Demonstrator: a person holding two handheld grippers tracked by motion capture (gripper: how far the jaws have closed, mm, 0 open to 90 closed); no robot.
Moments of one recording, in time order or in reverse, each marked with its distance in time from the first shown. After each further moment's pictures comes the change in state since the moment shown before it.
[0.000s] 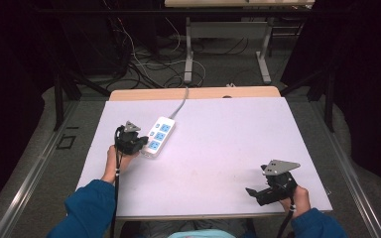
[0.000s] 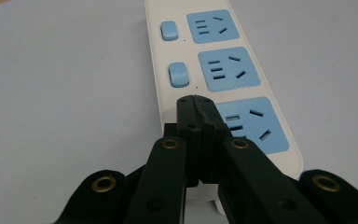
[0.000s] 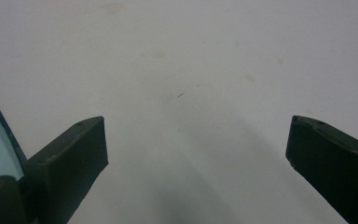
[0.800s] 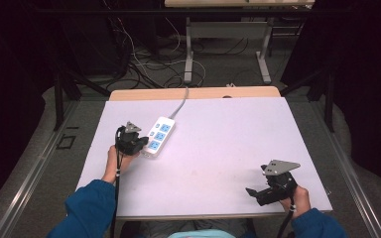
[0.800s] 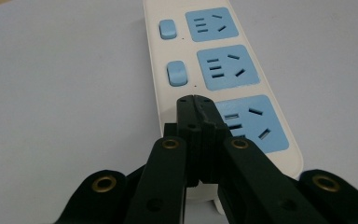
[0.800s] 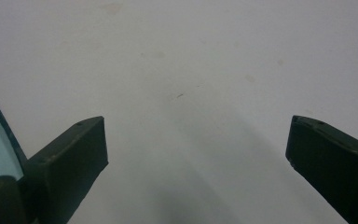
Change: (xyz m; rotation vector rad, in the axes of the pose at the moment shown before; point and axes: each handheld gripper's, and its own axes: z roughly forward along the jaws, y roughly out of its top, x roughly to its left) left arm -0.002 0.000 0.001 0.009 0.008 0.013; right arm 0.001 0.000 0.000 -0.010 -0.001 0.004
